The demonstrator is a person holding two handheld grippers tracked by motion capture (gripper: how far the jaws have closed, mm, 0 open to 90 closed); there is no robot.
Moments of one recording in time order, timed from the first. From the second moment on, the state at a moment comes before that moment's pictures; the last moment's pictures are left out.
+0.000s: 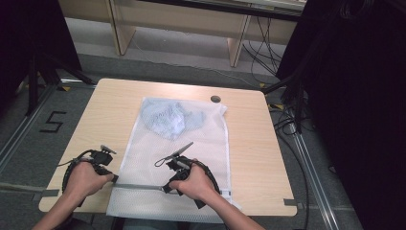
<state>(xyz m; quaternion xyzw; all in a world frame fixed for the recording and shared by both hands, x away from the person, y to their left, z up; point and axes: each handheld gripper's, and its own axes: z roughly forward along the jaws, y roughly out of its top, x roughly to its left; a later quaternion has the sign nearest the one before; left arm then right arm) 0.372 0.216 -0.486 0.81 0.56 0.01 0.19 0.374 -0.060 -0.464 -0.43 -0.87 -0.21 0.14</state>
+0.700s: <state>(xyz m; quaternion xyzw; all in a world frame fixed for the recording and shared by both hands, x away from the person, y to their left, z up) 0.372 0.215 -0.486 0.81 0.56 0.01 0.19 0.376 -0.071 -0.461 -0.43 -0.87 -0.21 0.13</state>
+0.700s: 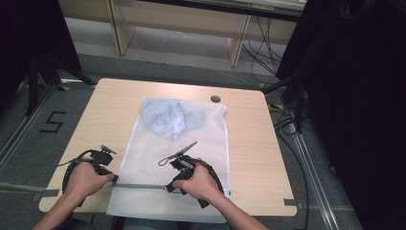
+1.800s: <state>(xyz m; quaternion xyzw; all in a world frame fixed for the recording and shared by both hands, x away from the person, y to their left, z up) 0.372 0.215 -0.486 0.81 0.56 0.01 0.19 0.374 -0.083 -0.455 -0.43 -0.87 -0.21 0.13</state>
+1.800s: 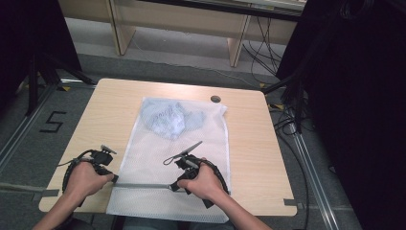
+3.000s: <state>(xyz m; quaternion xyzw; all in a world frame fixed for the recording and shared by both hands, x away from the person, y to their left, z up) 0.372 0.215 -0.486 0.81 0.56 0.01 0.19 0.376 -0.104 -0.455 -0.45 -0.86 -0.22 0.13</state>
